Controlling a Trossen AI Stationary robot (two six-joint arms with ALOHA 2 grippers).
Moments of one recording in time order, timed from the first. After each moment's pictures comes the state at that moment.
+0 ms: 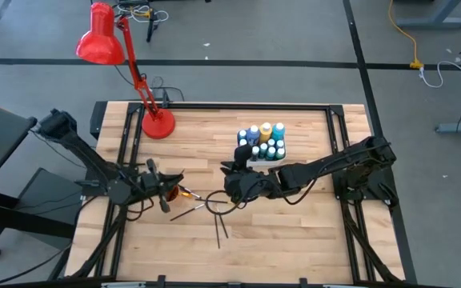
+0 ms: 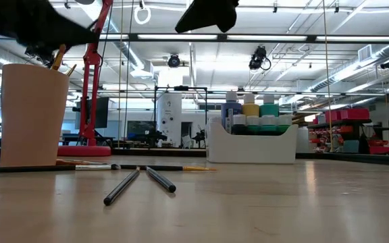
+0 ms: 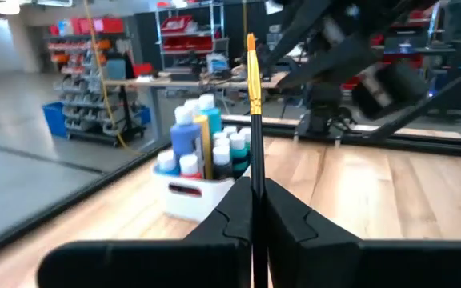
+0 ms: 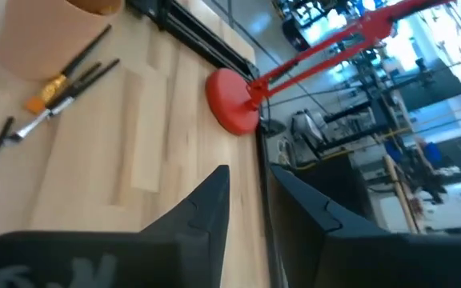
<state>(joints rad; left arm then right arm) -0.75 0.96 0.21 0.72 -1.18 -0.05 0.26 1.75 1.38 -0.16 0.76 -0.54</state>
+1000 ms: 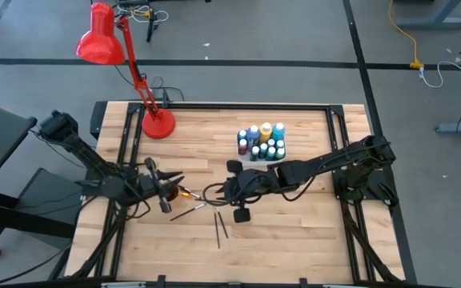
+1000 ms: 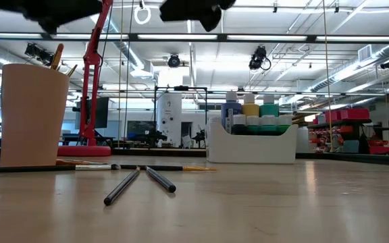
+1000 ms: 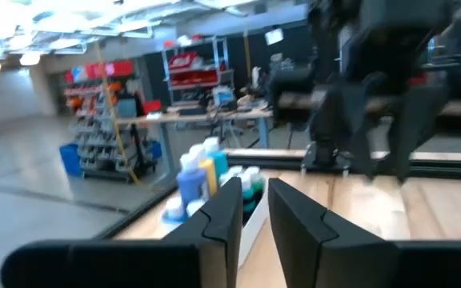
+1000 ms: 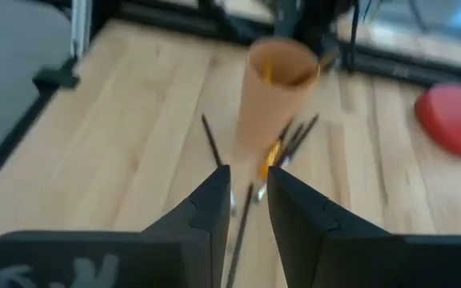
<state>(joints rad) -0.75 1.03 0.25 1.02 -1.18 0.28 0.23 1.75 1.38 -0.19 0.13 -0.07</state>
